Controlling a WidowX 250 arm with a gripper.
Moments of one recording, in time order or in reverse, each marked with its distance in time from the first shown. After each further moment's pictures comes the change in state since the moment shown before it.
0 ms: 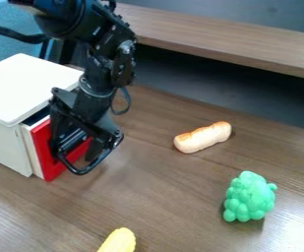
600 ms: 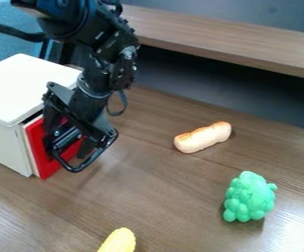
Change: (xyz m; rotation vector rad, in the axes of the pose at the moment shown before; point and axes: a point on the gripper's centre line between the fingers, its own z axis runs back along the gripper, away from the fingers) arm -0.001 0.013 0.002 0.110 0.001 0.011
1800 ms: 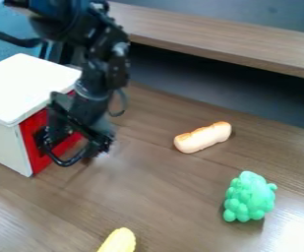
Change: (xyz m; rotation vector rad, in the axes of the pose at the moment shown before) arm 0.003 -0.026 0.000 -0.161 -0.029 -0.077
